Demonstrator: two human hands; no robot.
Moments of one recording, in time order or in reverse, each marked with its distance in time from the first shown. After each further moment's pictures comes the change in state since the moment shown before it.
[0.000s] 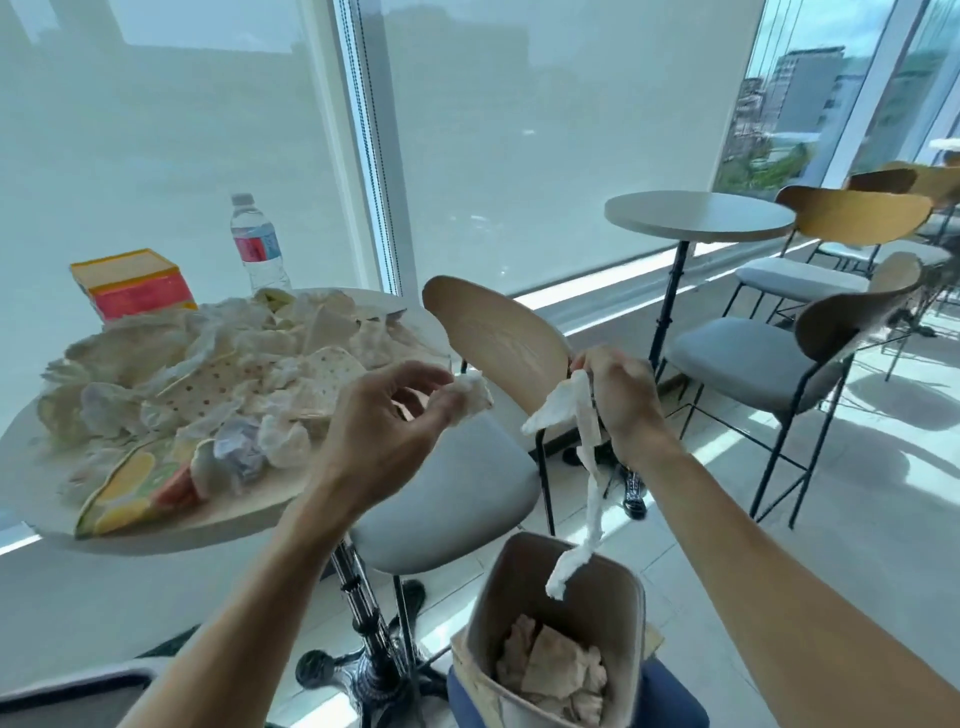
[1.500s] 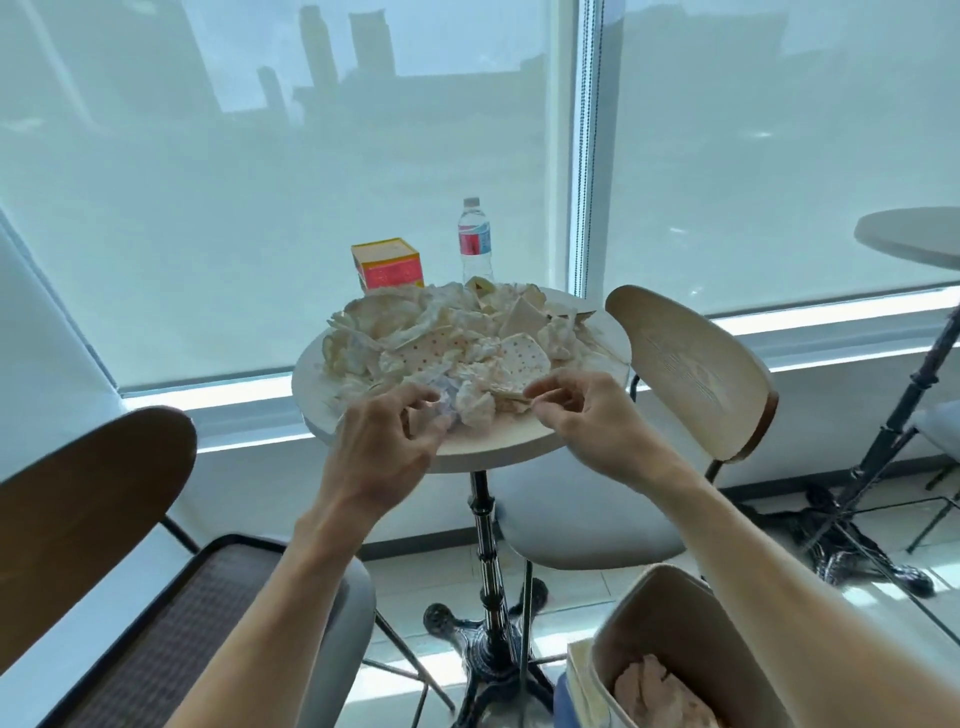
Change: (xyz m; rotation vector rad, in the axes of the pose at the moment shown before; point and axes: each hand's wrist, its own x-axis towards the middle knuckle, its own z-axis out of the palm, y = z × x) left_hand -0.075 -0.026 -0.108 0.591 0.270 -0.266; right_hand -0.058 -0.028 0.116 -0.210 -0.755 -0.361
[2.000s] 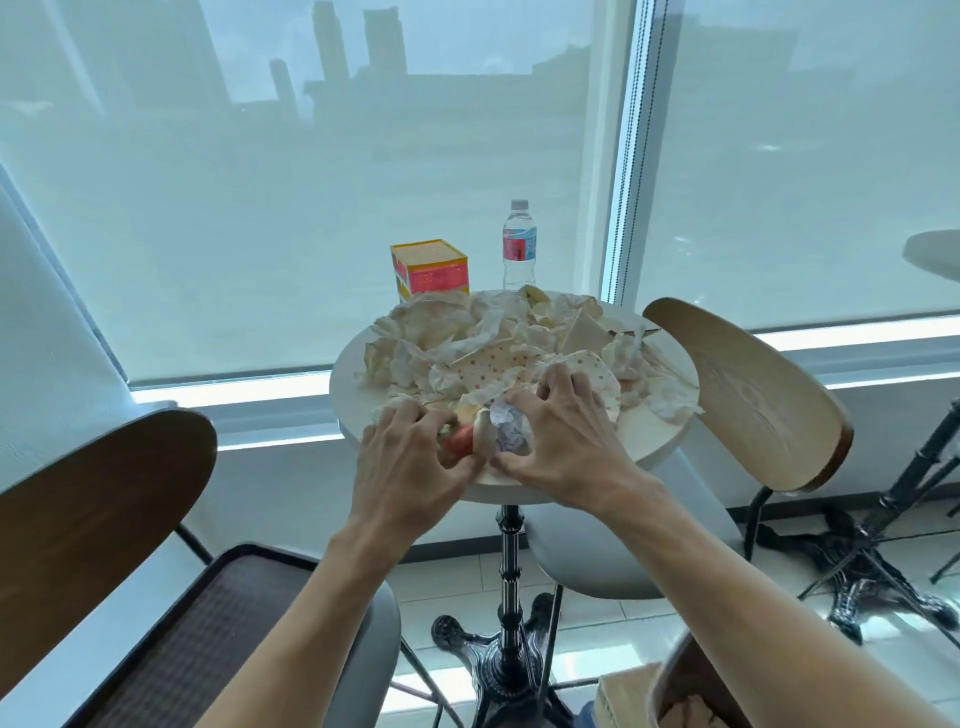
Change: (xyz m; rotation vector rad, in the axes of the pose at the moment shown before) left_hand 0.022 -0.064 0.007 0.271 -0.021 0.031; right_hand 0.048 -0.026 0.085 -0.791 -0.029 -0.222
